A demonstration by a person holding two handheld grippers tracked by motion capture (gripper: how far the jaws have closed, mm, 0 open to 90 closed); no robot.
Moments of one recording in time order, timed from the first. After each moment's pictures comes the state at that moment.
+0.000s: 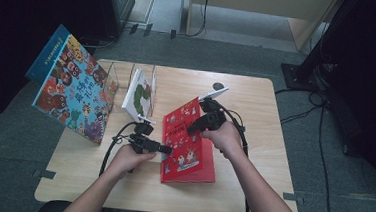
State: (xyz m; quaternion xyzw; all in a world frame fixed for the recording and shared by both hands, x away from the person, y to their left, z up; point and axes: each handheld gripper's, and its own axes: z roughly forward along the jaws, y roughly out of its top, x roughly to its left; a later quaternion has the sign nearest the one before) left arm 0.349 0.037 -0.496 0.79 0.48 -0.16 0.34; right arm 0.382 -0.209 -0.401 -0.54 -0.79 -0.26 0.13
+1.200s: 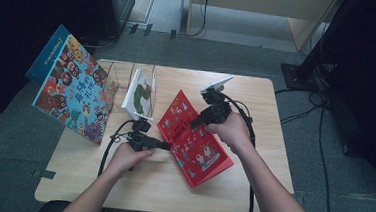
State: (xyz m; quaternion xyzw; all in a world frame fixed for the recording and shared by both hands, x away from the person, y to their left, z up) left arm 0.355 0.043 -0.490 0.77 0.49 -0.16 0.37; right arm 0.375 -0.213 -0.351 -0.50 -0.81 -0.27 0.14
